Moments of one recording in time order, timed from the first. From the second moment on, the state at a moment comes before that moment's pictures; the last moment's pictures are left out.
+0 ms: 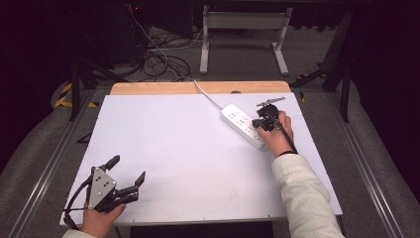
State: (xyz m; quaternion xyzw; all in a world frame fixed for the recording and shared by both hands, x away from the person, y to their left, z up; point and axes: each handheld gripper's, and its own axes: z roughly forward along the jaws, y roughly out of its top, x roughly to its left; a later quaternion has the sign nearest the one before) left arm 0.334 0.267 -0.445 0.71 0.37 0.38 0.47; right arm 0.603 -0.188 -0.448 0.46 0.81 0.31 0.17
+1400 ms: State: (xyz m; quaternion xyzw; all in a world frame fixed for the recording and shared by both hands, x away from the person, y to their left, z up) left arm 0.336 0.268 -0.446 0.71 0.37 0.38 0.46; right arm 0.623 -0.163 -0.453 0.43 0.81 0.34 0.22
